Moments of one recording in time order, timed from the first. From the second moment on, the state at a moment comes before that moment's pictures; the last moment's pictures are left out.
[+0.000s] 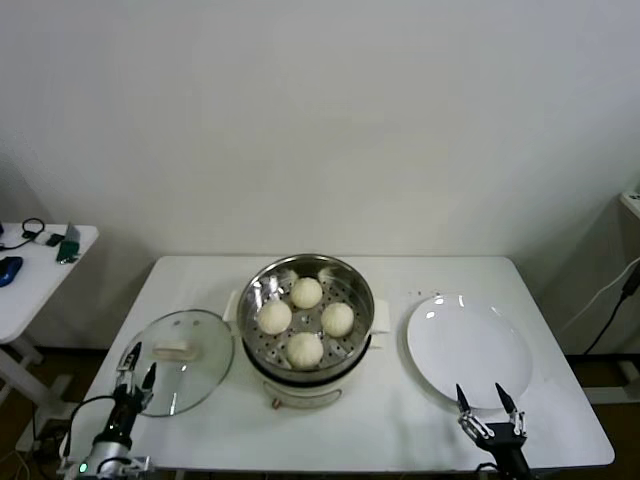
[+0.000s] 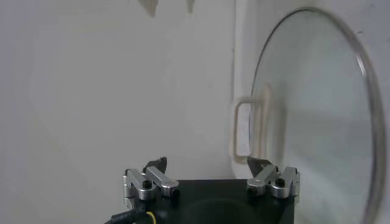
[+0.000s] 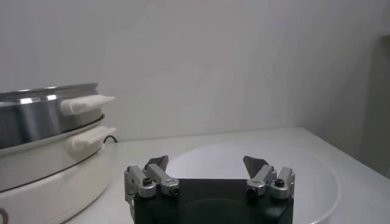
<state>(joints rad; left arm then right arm) 1.44 -1.26 -0.75 -1.46 1.26 -0.21 -0.40 -1.74 1.30 0.65 1.80 0.42 0.28 -0.16</state>
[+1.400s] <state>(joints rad) 1.28 -1.27 -0.70 -1.31 1.36 -0.16 -0.36 -1.74 1.32 0.65 1.76 0.42 0.33 -0.16</state>
